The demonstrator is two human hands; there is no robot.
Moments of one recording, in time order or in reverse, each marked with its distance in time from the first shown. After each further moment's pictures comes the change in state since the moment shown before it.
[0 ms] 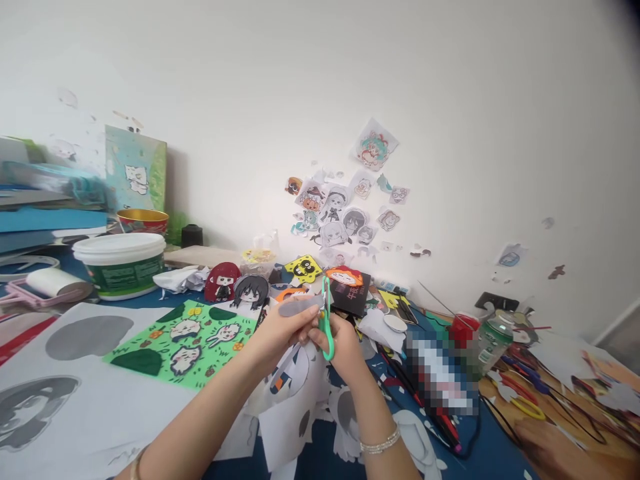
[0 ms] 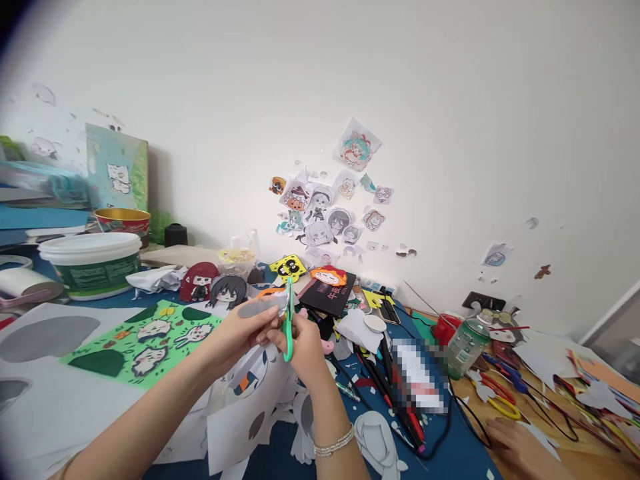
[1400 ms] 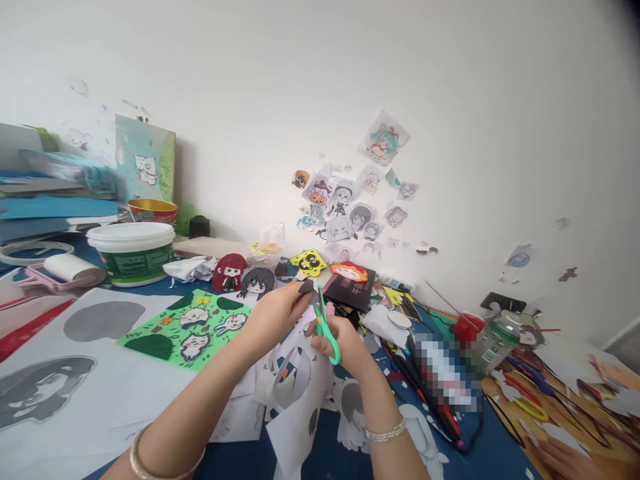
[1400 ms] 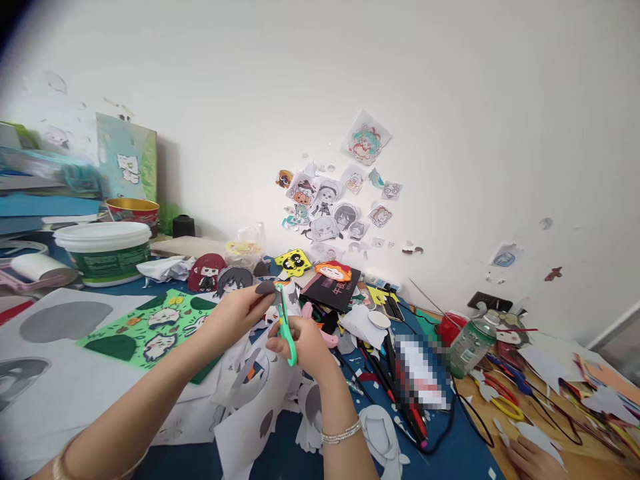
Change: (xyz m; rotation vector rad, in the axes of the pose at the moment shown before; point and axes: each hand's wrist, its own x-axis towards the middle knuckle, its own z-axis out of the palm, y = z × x) left_hand 0.004 0.009 -0.023 1.194 0.152 0.316; right_hand -0.004 -0.014 -0.005 0.035 -0.244 0.140
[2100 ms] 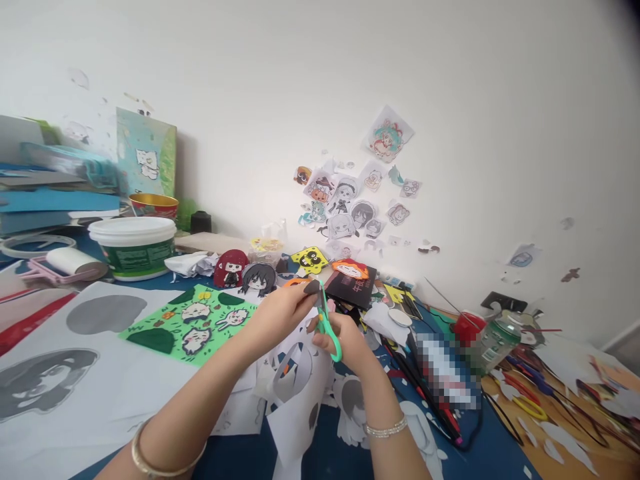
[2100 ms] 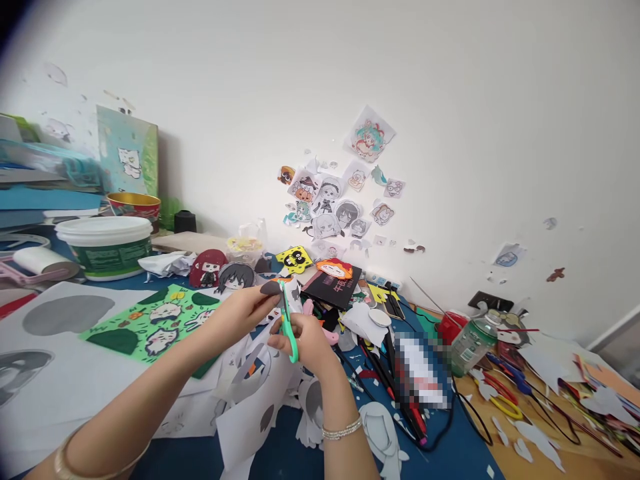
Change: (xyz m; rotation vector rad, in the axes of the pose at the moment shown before) left_hand -0.003 0.004 0.000 -0.064 -0.060 0.044; right_hand 0.000 0.001 0.000 0.021 0.004 0.006
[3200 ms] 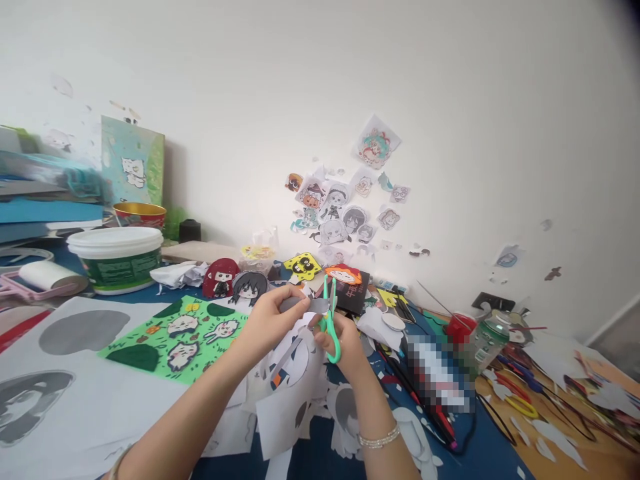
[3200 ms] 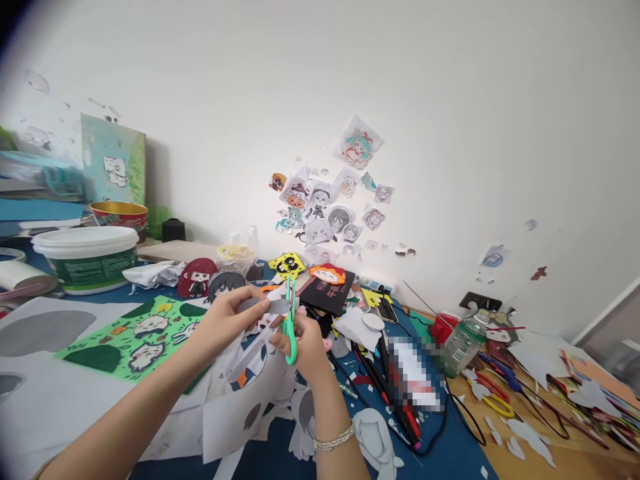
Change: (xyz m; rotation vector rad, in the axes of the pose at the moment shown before) left_hand -0.001 0.014 -0.003 -0.560 0.118 -0.229; right_hand 0.003 0.020 -0.002 0.092 0.184 -0.200
